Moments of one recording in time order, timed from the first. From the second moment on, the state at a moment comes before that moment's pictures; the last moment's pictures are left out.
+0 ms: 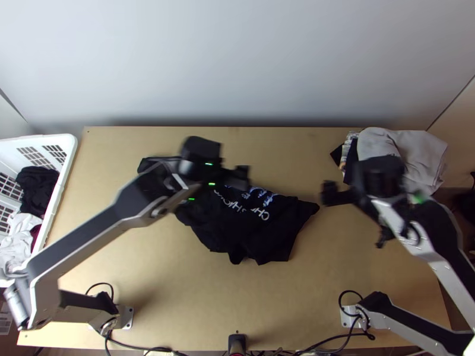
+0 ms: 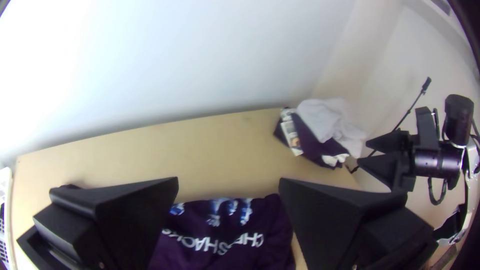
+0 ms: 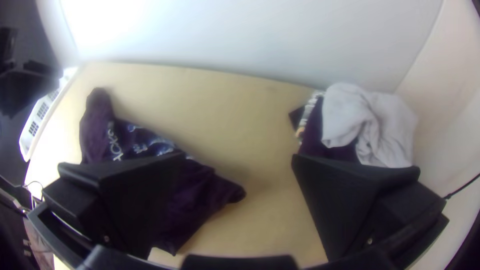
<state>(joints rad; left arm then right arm) -0.82 1.53 1.62 -0.61 -0.19 -0.42 0.52 1.08 1.26 -0.90 0.28 0.21</state>
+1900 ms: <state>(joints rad) -0.69 1.38 1.27 -0.87 -0.18 -0.36 1.13 1.47 1.01 -0.65 0.36 0.18</state>
